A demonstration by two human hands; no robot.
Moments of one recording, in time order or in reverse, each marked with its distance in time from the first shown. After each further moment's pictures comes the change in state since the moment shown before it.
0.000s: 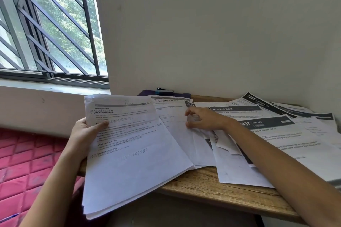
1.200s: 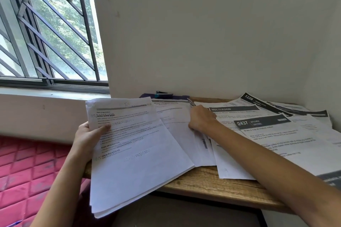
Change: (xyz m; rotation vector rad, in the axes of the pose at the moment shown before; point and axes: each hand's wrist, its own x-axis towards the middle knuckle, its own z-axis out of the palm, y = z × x) left_hand -0.007 0.005 0.002 -0.003 0.018 0.012; right_hand 0.005 -0.053 0.012 -0.373 0.198 0.465
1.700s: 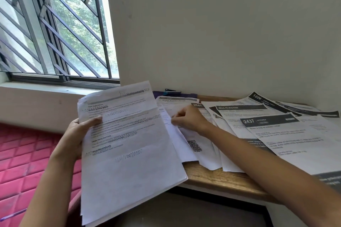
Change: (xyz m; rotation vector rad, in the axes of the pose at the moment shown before) left_hand -0.024 0.030 -0.042 -0.190 -0.033 -0.098; right_hand -0.031 -0.029 0.006 0.864 -0.065 -0.343
